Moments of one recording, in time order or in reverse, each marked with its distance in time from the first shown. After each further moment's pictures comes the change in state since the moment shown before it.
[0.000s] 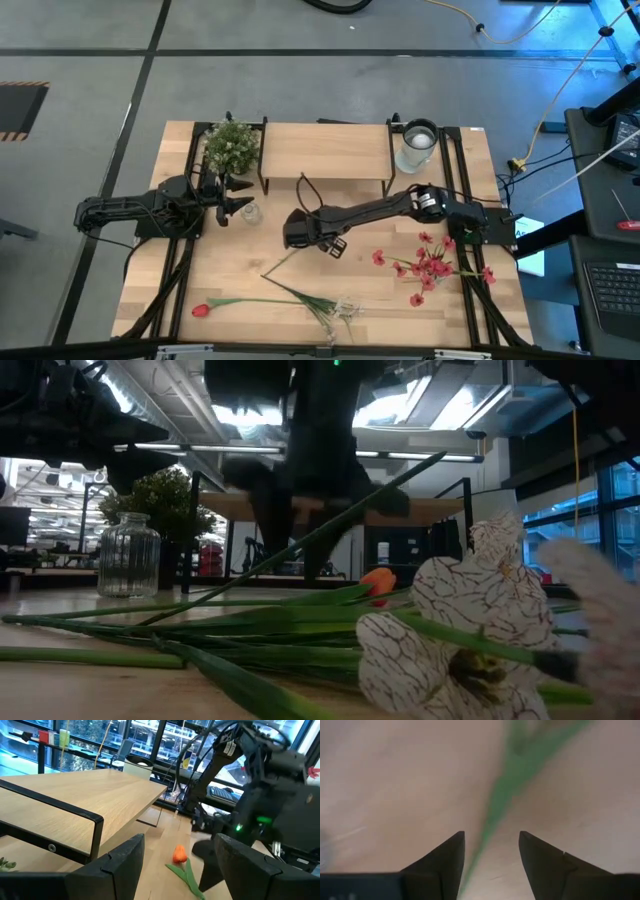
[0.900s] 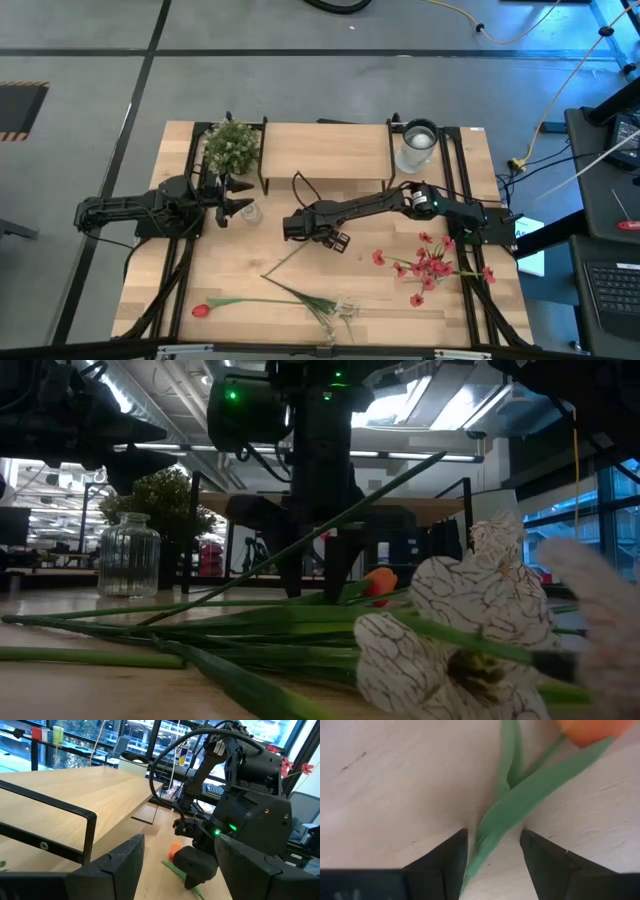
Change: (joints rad) left arm 0.000 0.000 0.000 -0.007 0.025 0.000; right arm -0.067 0.072 0.016 -0.069 -0.053 -0.123
